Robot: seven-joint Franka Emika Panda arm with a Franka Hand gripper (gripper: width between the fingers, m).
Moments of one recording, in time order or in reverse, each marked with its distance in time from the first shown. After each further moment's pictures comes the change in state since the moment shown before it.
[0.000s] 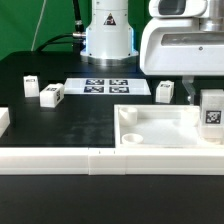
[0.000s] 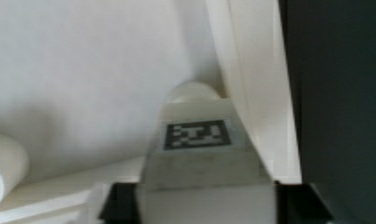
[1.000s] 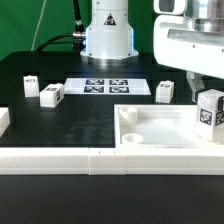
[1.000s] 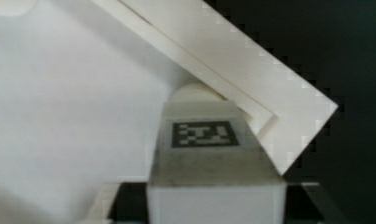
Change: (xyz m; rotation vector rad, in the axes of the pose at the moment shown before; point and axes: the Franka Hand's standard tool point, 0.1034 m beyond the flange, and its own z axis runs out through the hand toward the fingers) arm 0.000 0.002 0.001 0.005 0.006 0.803
